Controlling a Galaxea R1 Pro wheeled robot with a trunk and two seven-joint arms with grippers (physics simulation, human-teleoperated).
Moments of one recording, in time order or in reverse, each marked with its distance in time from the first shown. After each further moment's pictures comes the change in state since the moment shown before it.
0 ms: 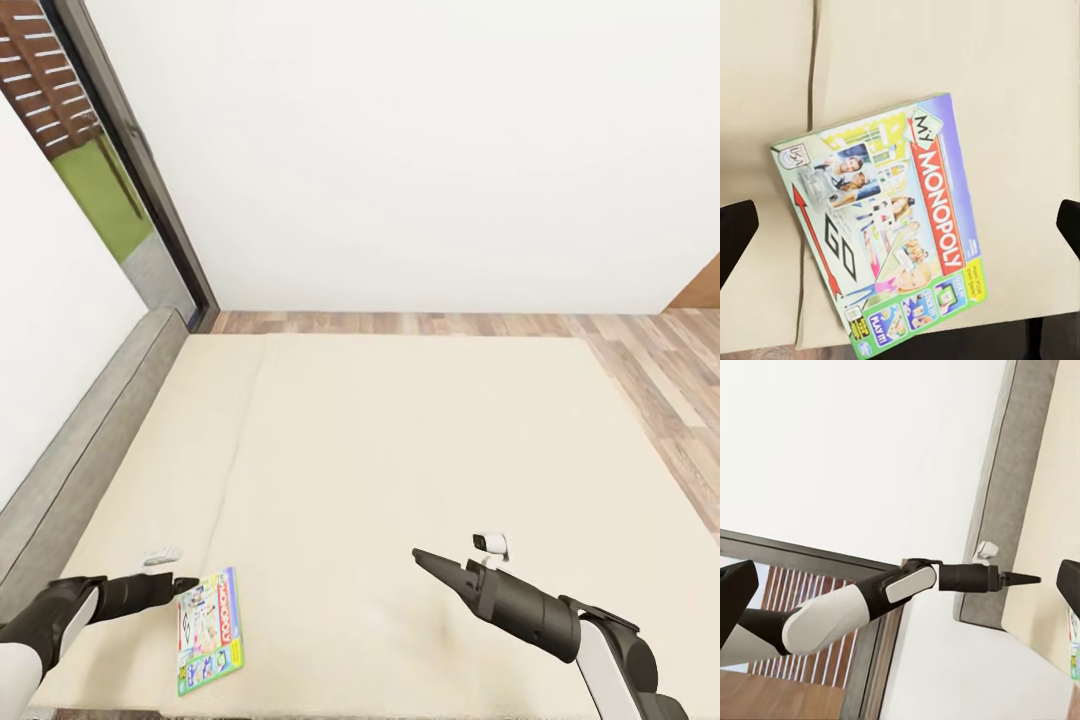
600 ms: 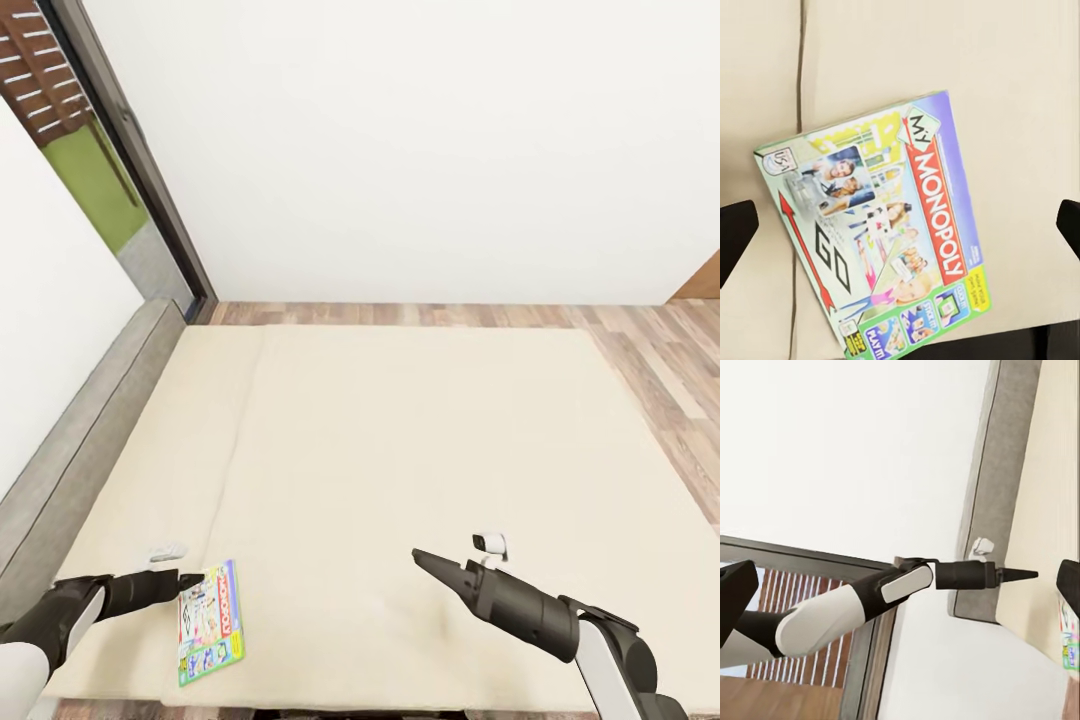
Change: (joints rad) left arm 0.000 -0.016 0.001 -0.003 0.001 -0.045 0.010; right arm 0.000 0.000 0.002 0.000 0.001 0.000 -0.018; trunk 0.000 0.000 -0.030
